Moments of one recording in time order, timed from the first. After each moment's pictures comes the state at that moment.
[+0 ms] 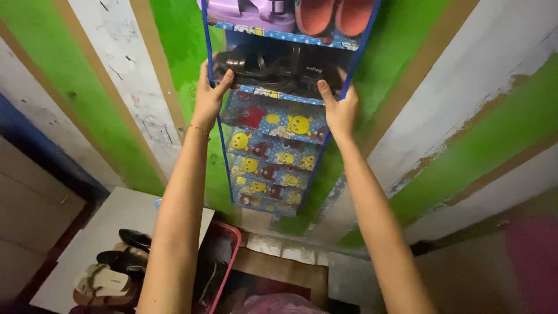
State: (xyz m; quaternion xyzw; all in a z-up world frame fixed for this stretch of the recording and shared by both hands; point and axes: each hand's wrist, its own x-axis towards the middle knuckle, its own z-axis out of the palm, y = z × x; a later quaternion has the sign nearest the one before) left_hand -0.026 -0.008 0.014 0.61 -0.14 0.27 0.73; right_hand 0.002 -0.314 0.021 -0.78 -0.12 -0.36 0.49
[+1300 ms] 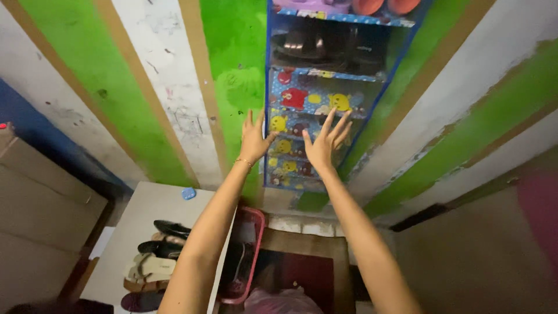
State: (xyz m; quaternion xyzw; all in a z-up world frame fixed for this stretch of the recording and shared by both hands) left_hand -0.064 0.036 -0.161 0.90 -0.06 0.24 0.35; right_hand -0.083 -0.180 -0.147 -0.89 0.00 -0.39 0.23
